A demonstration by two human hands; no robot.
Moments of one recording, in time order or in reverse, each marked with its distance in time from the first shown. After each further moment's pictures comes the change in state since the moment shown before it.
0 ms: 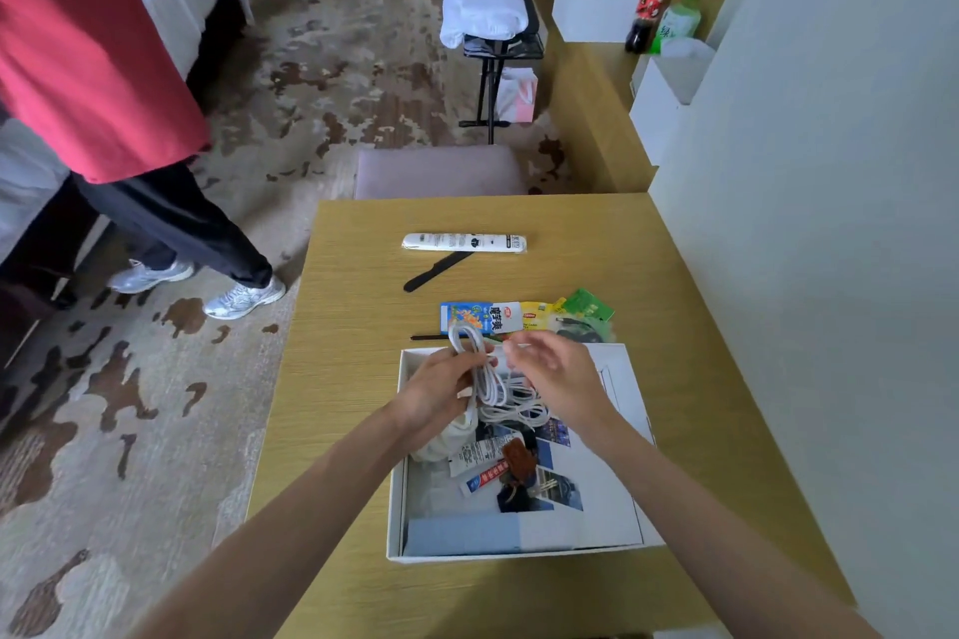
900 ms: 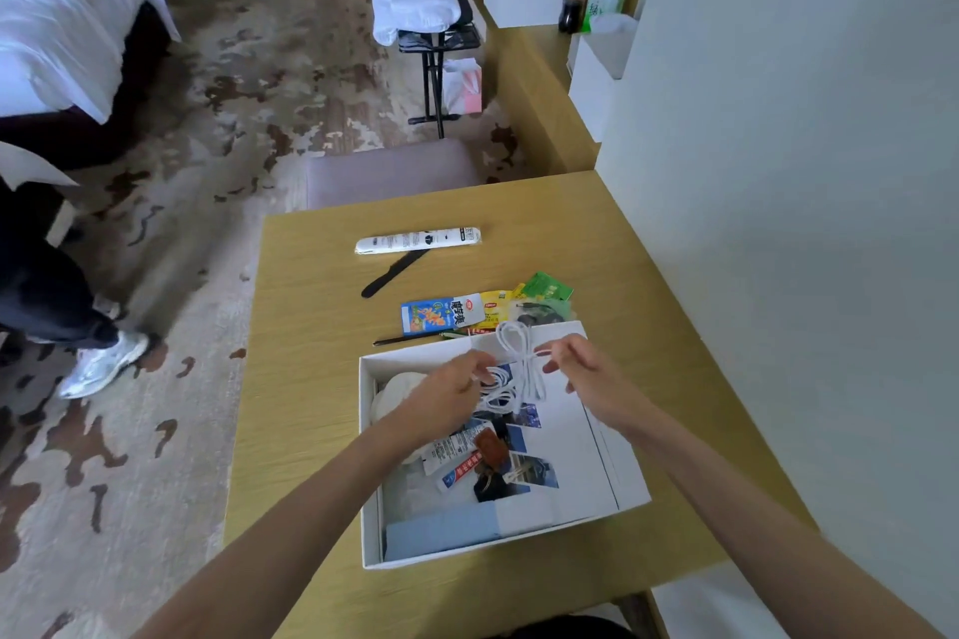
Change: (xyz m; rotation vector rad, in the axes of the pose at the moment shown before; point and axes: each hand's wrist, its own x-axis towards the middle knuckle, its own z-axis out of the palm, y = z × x) left_hand 0.024 -0.024 0.021 1.201 -0.128 0.240; right_hand -0.035 0.021 -0.069 -0.196 -0.037 0.178
